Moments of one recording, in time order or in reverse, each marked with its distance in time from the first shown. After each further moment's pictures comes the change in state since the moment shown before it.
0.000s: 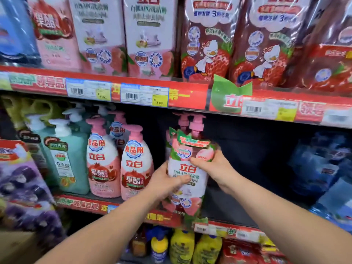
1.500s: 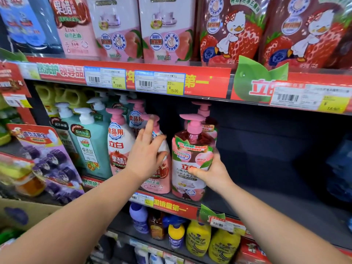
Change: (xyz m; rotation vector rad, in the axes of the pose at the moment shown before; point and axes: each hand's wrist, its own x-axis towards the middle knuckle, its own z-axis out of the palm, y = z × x) left_hand 0.008 0.010 -0.082 1.204 0.393 0.530; right_hand 0.020 0.049 0.040 -0.309 -0.052 -0.026
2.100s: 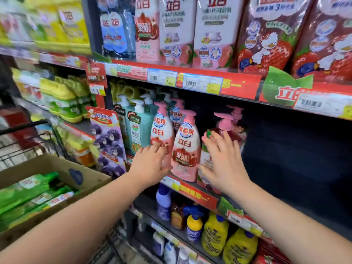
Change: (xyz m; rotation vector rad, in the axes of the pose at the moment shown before) left_hand -0.096 0.003 -0.054 0.300 -0.248 -0.319; right_hand -0.071 -0.068 0.004 -0.880 -0.015 -0.682
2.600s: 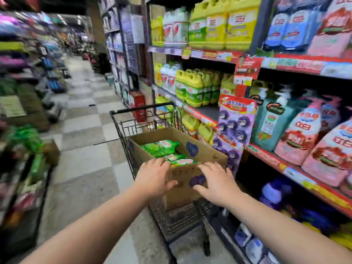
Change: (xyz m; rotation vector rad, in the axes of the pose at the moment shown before) left_hand -0.324 -0.236 -0.070 0.143 -0.184 -0.493; right_hand -0.067 -0.362 0.080 0.206 -0.488 -0.409
